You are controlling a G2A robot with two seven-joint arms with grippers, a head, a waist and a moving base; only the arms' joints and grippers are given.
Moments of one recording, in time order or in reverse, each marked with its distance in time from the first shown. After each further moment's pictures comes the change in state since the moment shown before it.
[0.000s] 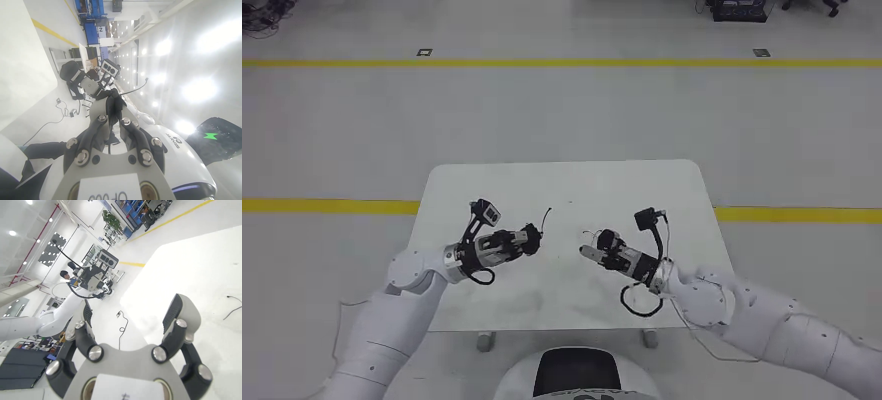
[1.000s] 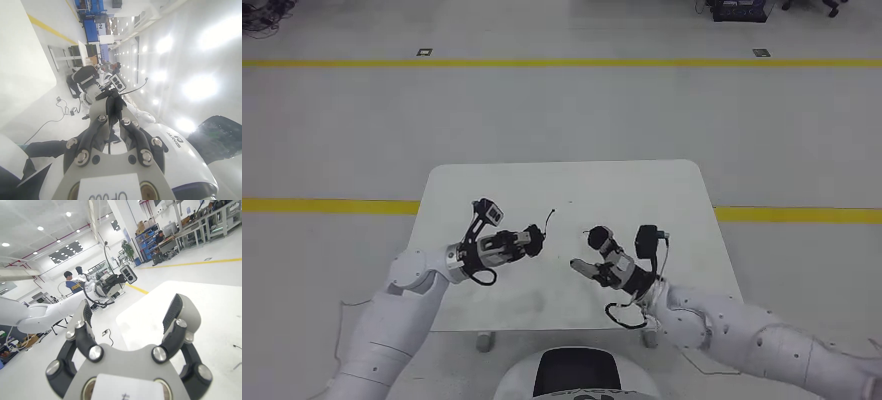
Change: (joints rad) left arm 0.007 -0.019 -0.020 -0.020 0.022 0.013 -0.016; right arm -0.020 -0.071 -0.105 0.035 -0.471 0.000 -0.496
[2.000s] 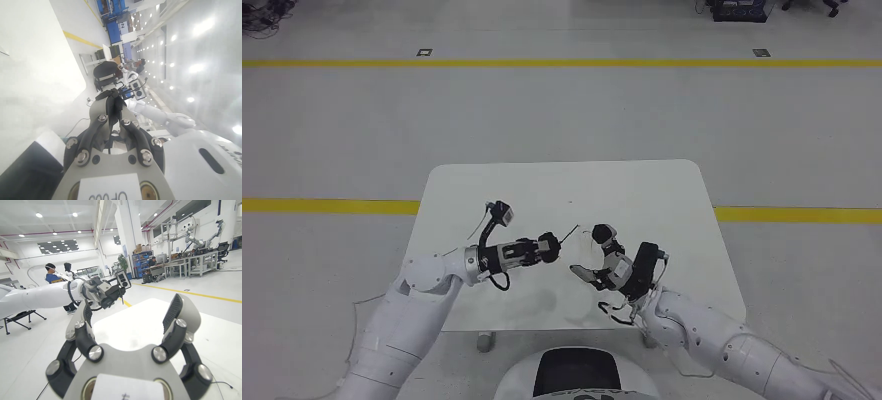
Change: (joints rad) left arm -0.001 -0.029 0.032 -0.042 0.228 -0.030 0.084; right arm -0.212 -0.187 0.239 0.251 -0.469 0.000 -0.280
